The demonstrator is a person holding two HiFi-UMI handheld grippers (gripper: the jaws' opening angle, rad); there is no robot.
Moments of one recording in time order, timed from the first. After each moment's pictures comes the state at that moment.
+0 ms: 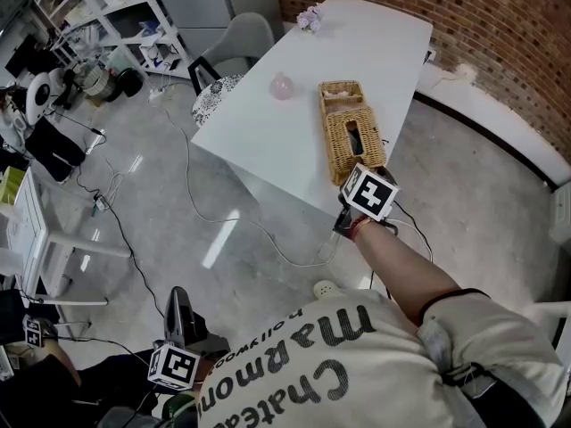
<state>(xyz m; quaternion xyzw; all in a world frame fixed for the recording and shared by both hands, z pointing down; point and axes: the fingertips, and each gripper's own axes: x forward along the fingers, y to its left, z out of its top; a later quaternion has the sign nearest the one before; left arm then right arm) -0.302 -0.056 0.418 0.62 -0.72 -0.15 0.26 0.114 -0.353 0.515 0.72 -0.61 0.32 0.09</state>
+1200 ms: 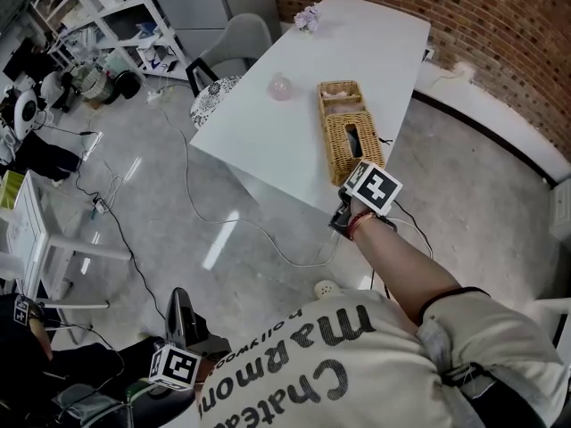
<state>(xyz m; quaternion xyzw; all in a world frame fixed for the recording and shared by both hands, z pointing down) -0.303 -0.061 0.417 0.62 -0.72 -0.15 0.27 0.118 -0.351 0.529 0.72 -0.57 0.39 0.06</state>
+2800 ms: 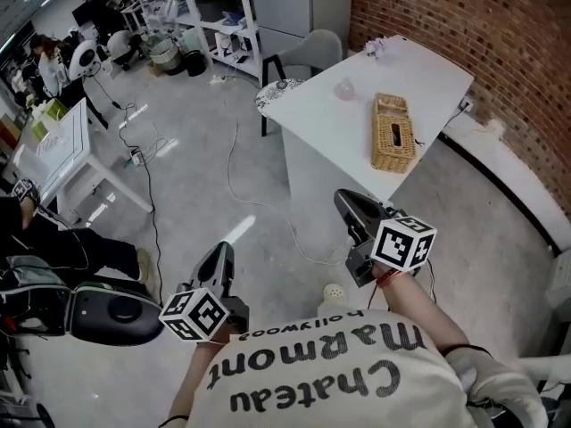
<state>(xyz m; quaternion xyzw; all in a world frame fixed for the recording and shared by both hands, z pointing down) -0.270 0.079 0.392 0.67 -0.70 -0.10 0.24 -0.073 -0.074 0.365 0.25 -0.92 0.30 -0.03</state>
